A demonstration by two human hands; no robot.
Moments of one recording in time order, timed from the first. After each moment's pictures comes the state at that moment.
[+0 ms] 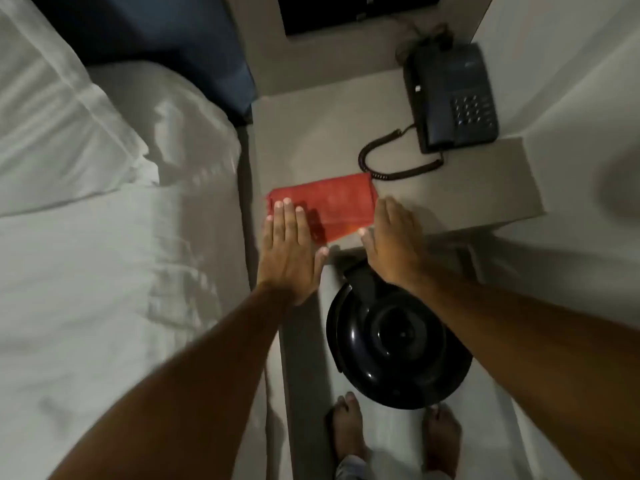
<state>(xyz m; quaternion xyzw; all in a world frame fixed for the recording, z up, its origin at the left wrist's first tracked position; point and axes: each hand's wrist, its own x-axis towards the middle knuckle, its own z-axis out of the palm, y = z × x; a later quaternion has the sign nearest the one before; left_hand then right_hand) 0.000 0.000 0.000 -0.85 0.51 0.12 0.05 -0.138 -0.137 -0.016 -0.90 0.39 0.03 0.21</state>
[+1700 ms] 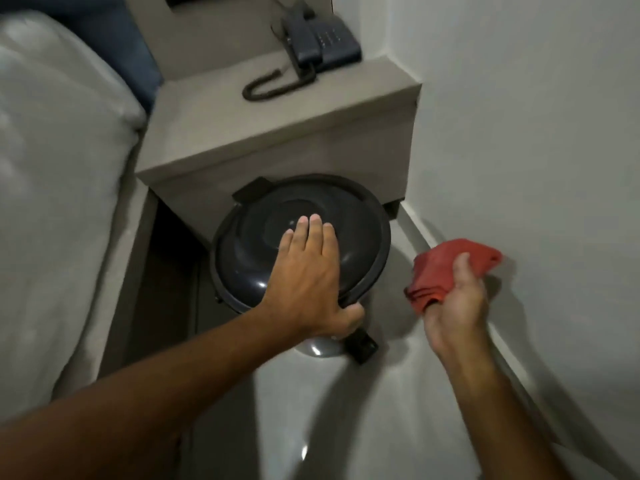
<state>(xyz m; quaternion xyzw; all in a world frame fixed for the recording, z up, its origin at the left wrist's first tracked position) -0.295 0.067 -0.160 -0.77 0.64 -0.04 0.05 -0.453 -0.015 -0.235 -0.18 0.44 -0.56 0.68</state>
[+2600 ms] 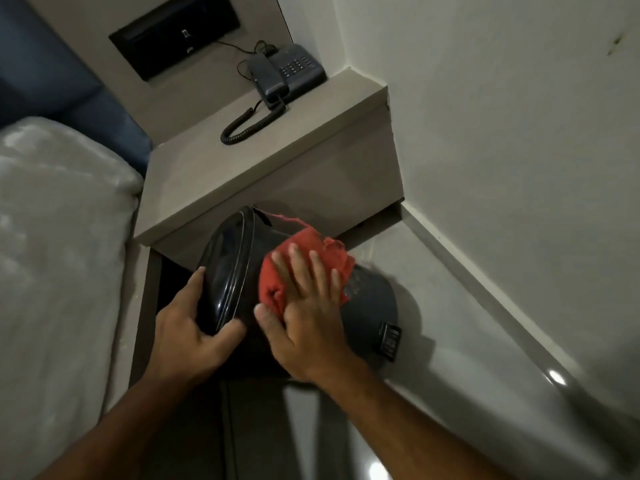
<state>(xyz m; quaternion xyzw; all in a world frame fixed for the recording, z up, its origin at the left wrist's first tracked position) -0.187 0.131 -0.134 -0.76 0.59 0.05 -0.26 -0.327 0.050 -0.221 -0.81 0.33 -0.32 0.37</state>
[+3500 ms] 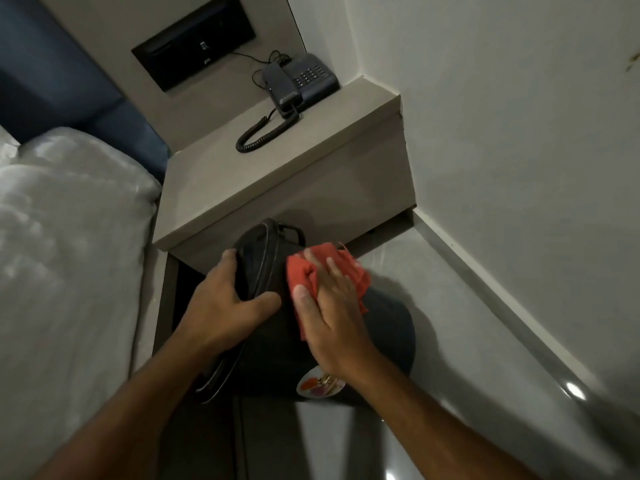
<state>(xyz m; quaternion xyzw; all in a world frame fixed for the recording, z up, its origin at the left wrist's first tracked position) -0.201 0.091 -0.113 -0.82 0.50 0.16 -0.23 -0.338 0.037 -0.215 -0.71 0.32 -0.35 0.53</state>
